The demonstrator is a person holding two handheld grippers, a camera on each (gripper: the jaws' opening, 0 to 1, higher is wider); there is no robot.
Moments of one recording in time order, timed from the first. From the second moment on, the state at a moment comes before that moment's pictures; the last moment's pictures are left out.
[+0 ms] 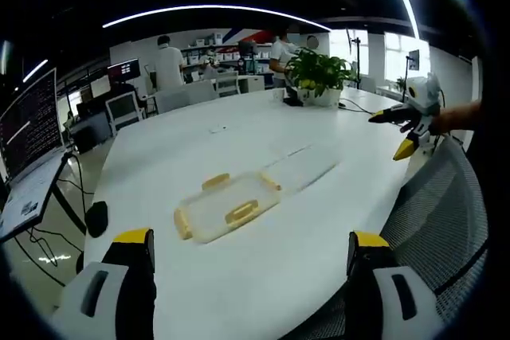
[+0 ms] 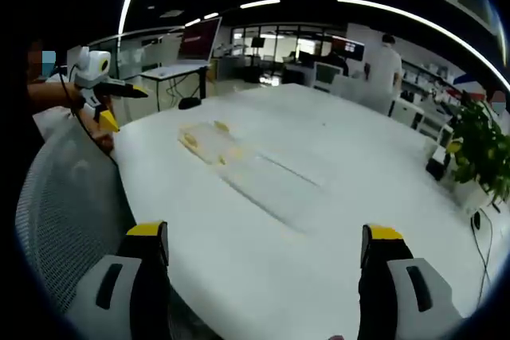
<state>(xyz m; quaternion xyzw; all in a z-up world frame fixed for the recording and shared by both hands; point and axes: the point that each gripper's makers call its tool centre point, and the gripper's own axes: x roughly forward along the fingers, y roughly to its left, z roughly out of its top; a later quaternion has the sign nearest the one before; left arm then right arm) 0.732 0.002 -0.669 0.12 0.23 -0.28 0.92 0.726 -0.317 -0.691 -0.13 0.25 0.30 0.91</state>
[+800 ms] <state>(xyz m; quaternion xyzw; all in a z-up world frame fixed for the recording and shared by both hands) 0.732 0.000 -0.668 0.12 0.23 -0.28 0.92 0.725 -0.315 -0.689 -0.13 0.25 0.31 0.91</state>
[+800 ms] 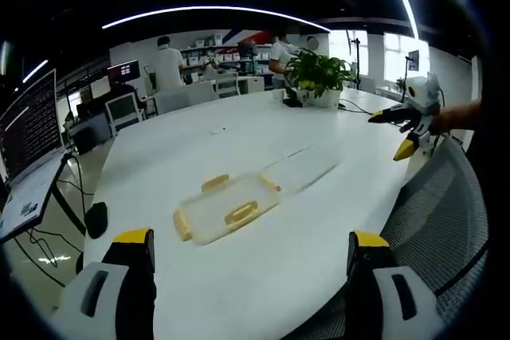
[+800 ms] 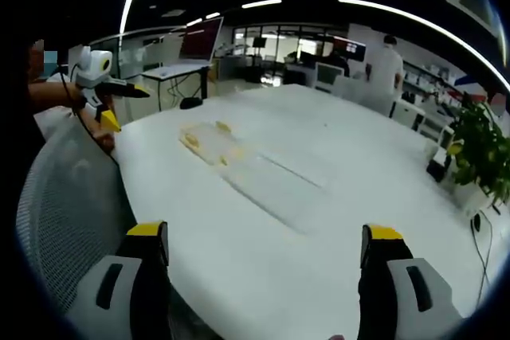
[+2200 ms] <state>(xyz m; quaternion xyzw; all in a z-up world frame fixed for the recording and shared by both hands) 0.733 0.000 -0.667 0.11 0.23 -0.29 0.92 0.726 -0.313 -0.687 -0.13 0.25 0.31 0.91</state>
